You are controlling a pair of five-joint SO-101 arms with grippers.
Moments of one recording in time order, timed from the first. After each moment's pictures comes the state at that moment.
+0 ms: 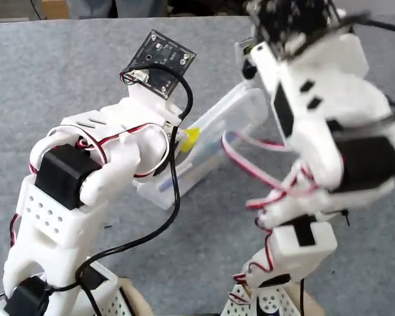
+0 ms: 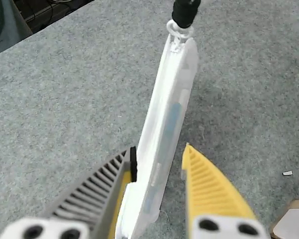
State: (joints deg) left arm 27.8 -29.4 -13.8 90.3 -4.1; right arm -8.4 8.0 -91.0 99.1 33.0
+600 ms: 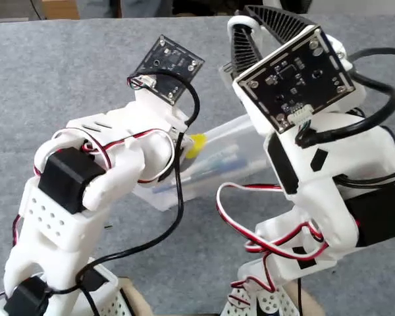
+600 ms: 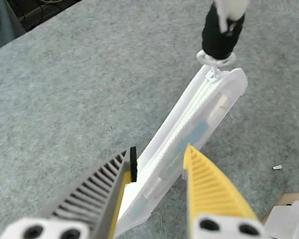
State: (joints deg) left arm 29.6 -29.4 -13.5 90.9 -2.4; right arm -17.3 2.6 -91.5 99.1 33.0
